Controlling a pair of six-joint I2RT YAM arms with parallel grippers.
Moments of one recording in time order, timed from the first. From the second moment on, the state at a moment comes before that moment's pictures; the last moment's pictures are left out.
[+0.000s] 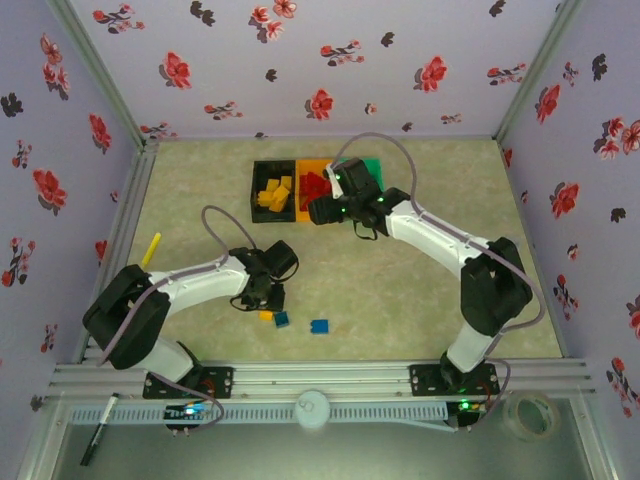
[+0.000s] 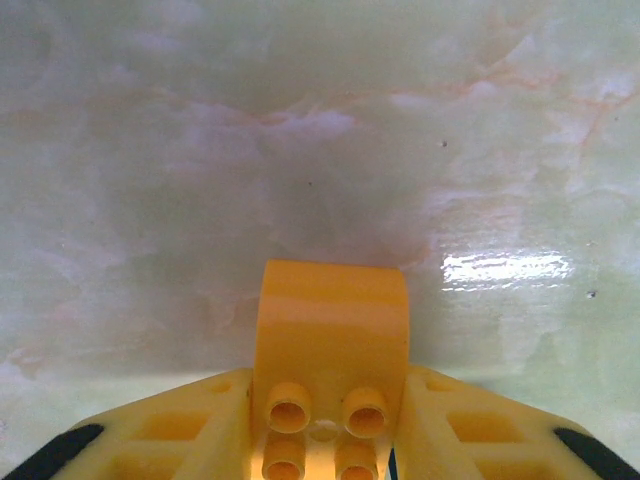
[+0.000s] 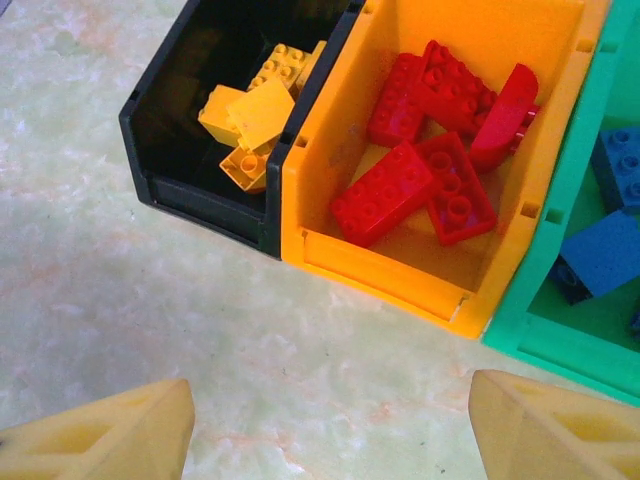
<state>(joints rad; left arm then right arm) -0.84 1.51 0.82 -0.77 -0.07 -0.72 0.66 1.69 1.34 -0.42 -0.06 0.28</state>
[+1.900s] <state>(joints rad) -0.41 2.22 2.16 -1.00 -0.18 -0.27 0.66 1.53 1.19 -0.43 0.04 0.28</state>
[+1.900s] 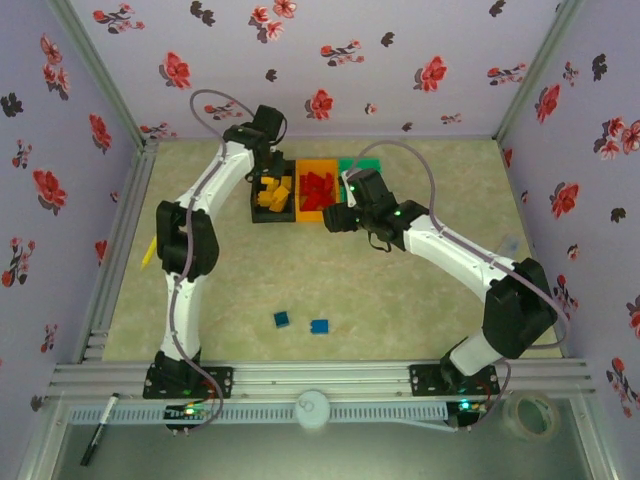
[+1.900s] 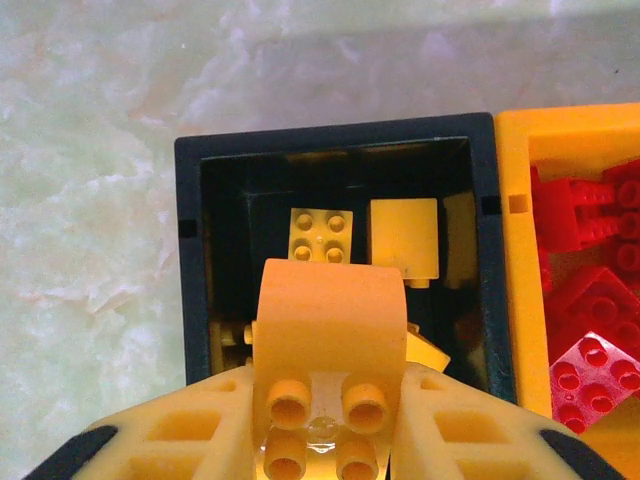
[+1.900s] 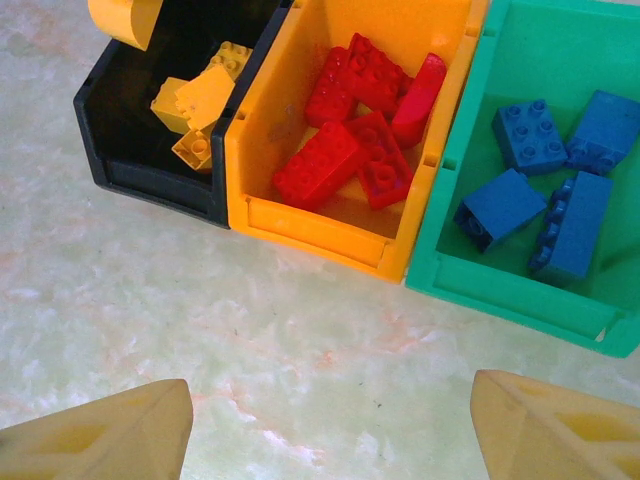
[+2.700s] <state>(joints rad) -0.40 2.01 1.88 -0.95 -0.13 -0.24 0.77 1.51 1.11 -0.45 0.07 0.31</state>
